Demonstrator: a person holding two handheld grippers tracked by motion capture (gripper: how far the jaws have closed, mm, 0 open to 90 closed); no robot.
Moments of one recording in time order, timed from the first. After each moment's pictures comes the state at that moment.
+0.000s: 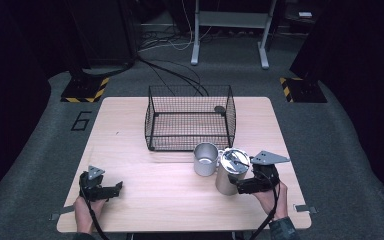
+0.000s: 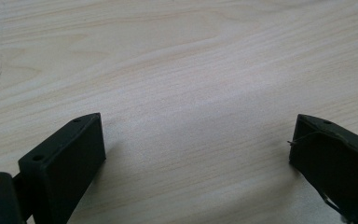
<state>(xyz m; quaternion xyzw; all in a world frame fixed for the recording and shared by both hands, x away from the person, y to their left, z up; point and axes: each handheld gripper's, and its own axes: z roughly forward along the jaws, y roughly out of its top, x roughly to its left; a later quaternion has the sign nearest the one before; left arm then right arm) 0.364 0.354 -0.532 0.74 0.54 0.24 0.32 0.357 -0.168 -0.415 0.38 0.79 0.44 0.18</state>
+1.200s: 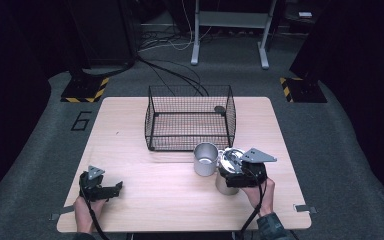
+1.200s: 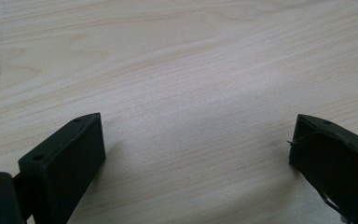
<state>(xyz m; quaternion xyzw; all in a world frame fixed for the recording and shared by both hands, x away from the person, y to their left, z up) 0.364 0.354 -0.531 0.74 0.54 0.23 0.31 0.373 -0.144 -0.431 0.38 0.77 0.45 0.23</state>
